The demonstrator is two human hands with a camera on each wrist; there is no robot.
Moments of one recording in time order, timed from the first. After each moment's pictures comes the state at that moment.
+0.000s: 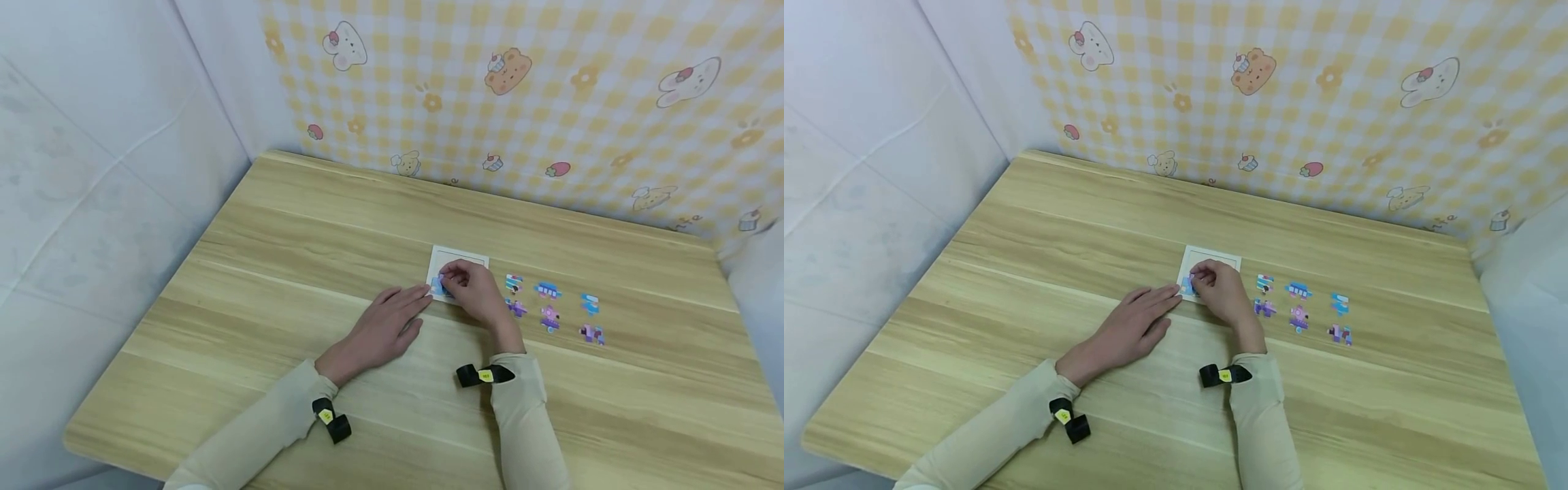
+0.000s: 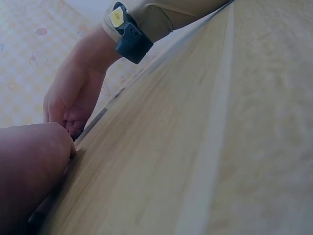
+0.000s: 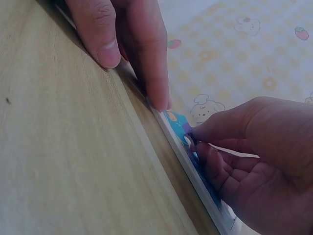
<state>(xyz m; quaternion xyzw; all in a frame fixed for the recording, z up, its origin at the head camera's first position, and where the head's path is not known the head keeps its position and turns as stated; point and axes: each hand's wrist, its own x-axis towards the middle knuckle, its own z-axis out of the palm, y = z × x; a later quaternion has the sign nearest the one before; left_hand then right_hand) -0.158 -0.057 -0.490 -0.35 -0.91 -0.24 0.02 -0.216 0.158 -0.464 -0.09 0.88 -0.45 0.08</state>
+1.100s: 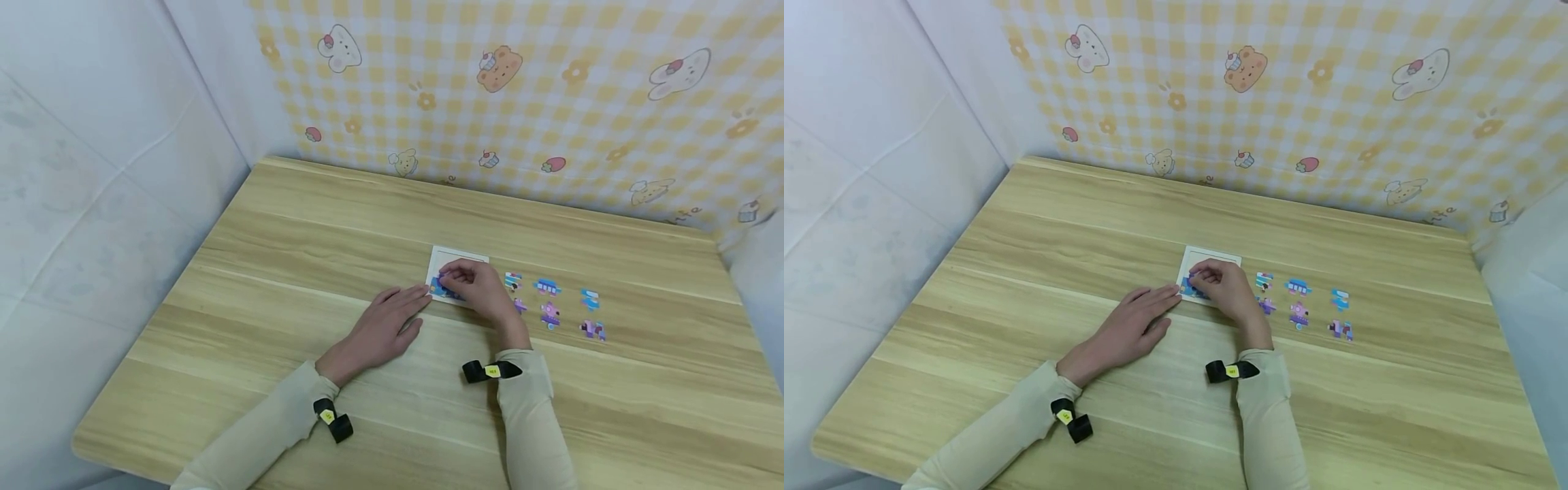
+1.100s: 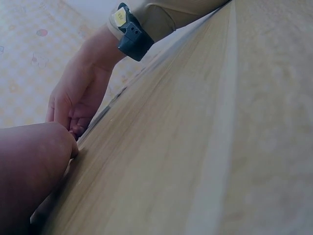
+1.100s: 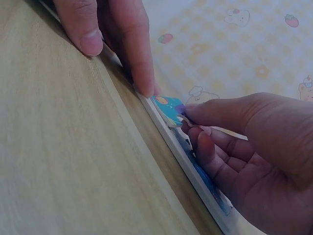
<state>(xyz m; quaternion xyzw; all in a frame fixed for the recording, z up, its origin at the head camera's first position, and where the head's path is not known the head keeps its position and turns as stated) -0.152 -0.054 -0.489 -0.34 -0.91 -0.24 0.01 -0.212 0.174 -0.467 -0.10 0.84 -0.52 0.11</state>
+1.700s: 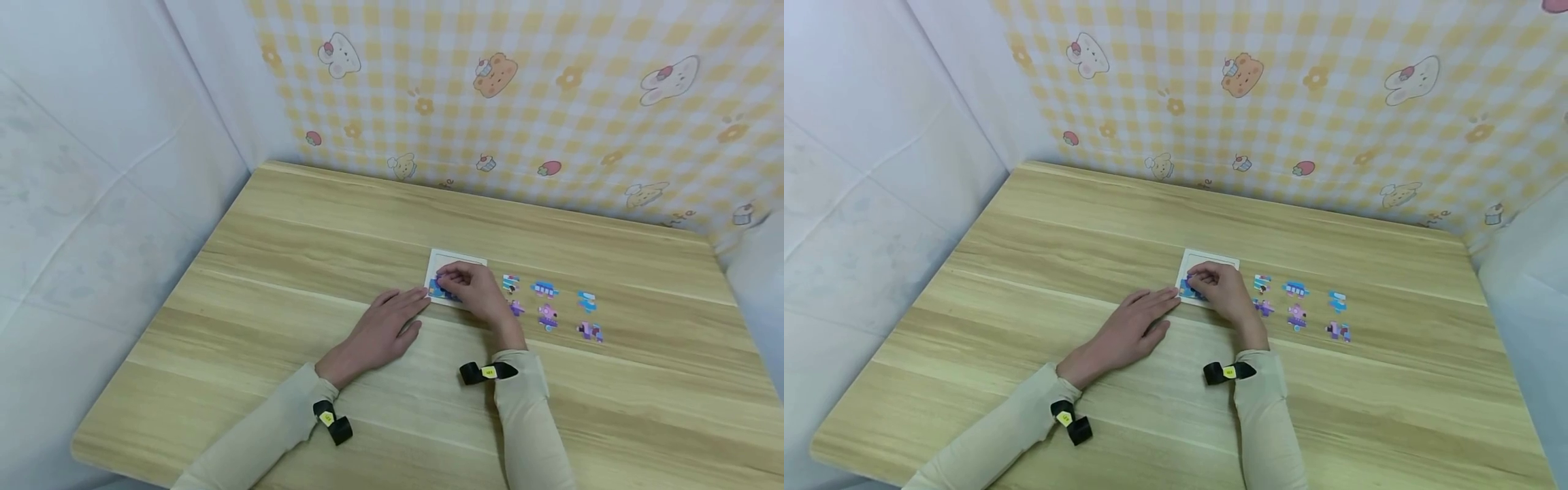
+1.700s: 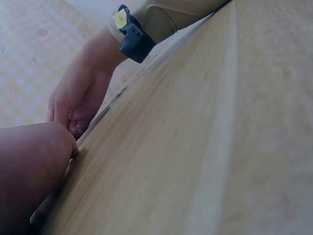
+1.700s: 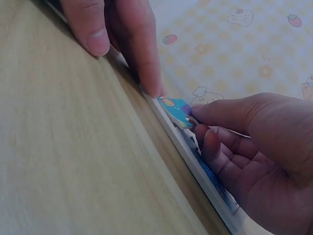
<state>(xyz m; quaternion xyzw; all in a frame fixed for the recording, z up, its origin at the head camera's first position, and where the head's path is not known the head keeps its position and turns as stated) -0.151 -0.052 -0.492 -0.33 -0.91 -0.23 0.01 -0.212 0.172 -0.472 -0.10 0.84 -0.53 0.09</state>
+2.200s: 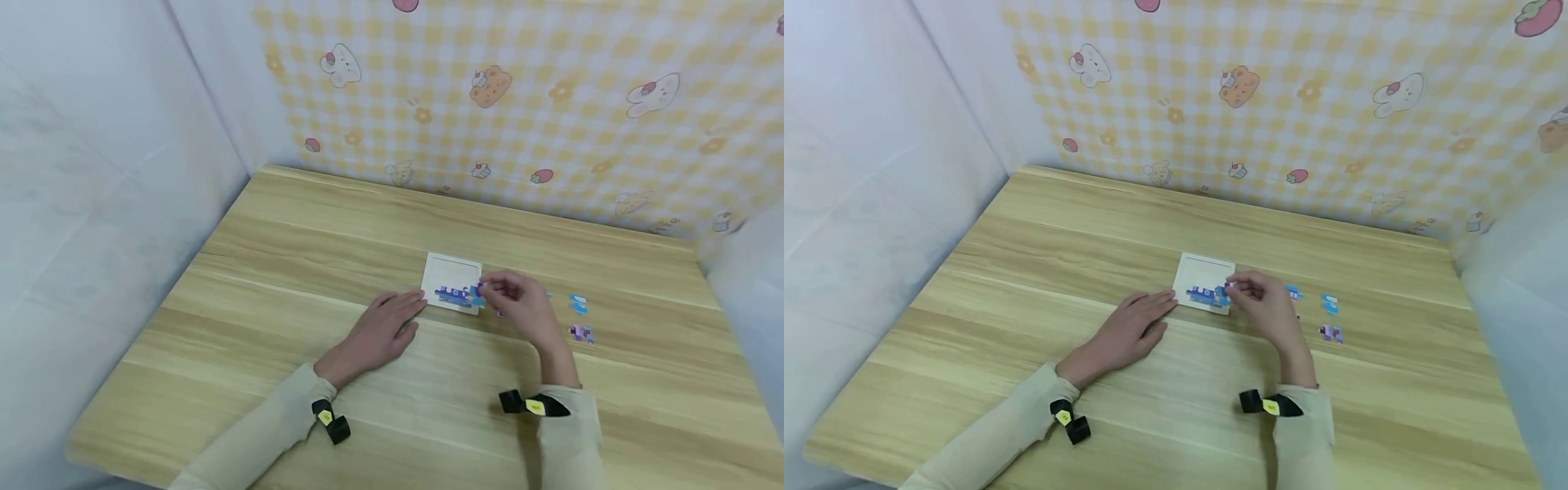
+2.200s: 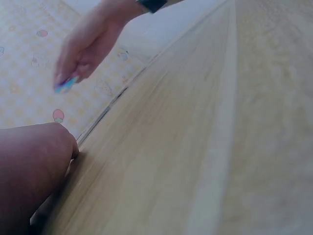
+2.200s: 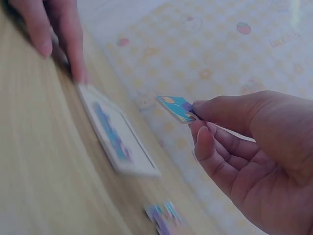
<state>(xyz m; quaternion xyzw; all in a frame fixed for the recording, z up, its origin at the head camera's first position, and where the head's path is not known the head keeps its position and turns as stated) -0.153 -0.054 -0.491 -0.34 -0.91 -0.23 0.03 -0.165 0.230 -0.426 -0.08 0.85 -0.52 0.03</state>
